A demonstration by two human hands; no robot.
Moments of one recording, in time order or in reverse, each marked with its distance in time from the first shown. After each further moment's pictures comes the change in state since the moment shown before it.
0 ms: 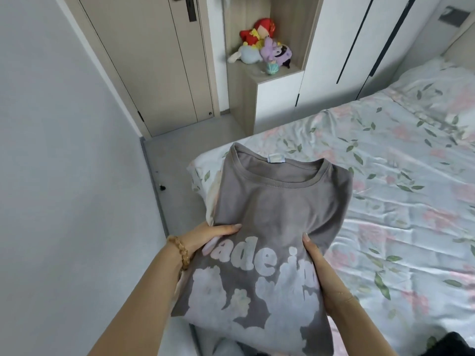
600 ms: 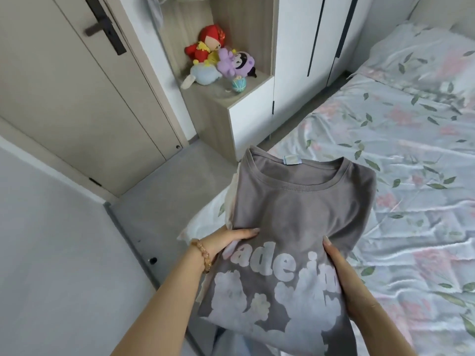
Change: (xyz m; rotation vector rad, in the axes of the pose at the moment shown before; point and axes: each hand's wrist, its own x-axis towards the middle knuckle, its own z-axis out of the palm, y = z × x) left_hand 0.293 0.229 -0.159 0.247 -0.240 -0.152; right_hand 0.287 -0.150 0.060 0.249 0.238 -0.160
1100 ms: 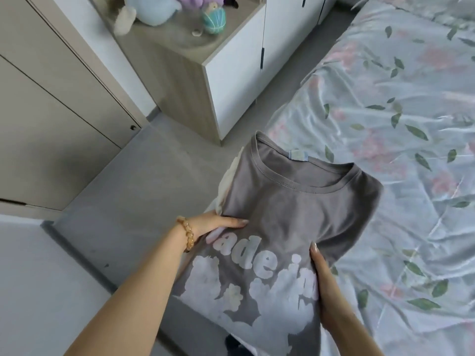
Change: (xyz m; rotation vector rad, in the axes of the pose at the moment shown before) left_hand 0.304 0.019 -0.212 0.269 -0.191 -0.209; right_hand 0.283 0.064 0.074 0.215 0.213 0.048
